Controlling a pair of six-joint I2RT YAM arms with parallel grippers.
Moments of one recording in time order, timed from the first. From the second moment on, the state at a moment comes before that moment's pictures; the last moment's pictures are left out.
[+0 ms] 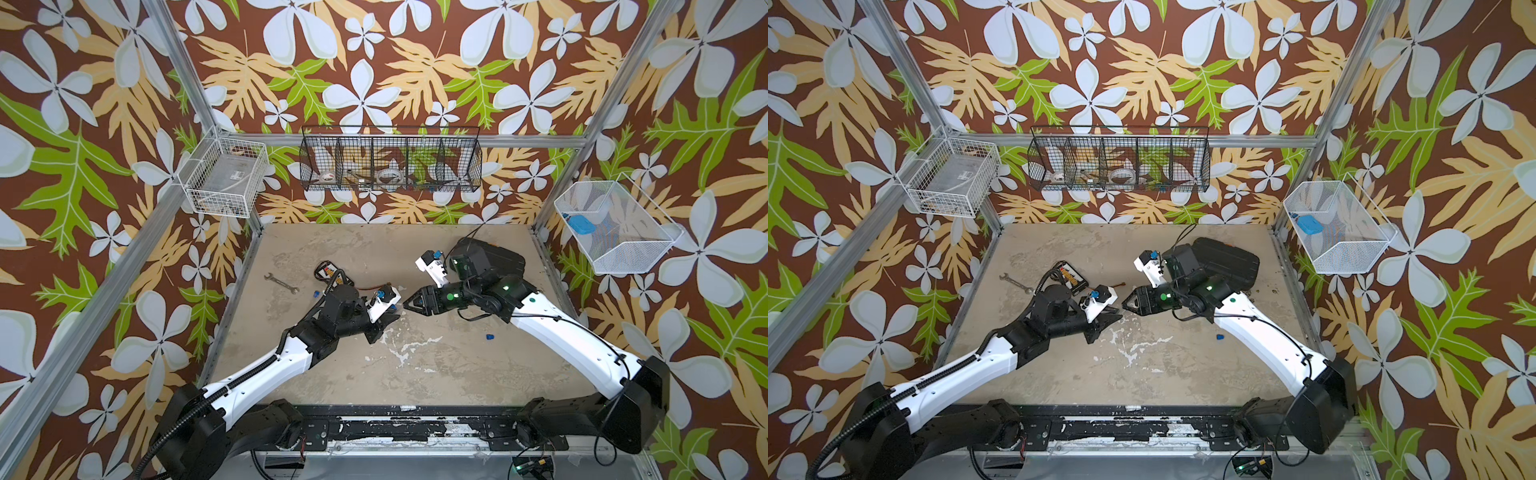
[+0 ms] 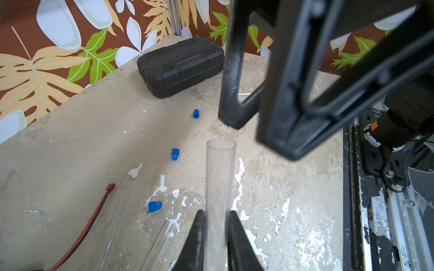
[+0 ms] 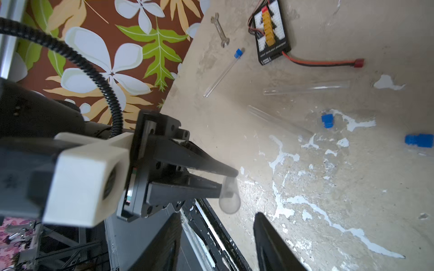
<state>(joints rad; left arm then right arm) -0.65 1.14 0.70 -0.02 0.39 0.22 0.62 1.41 1.27 -0.65 -0.59 0.41</state>
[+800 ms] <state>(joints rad) -0.66 1.14 0.69 -0.05 0.38 0.31 0.67 1.60 1.40 -0.79 -0.60 0.43</state>
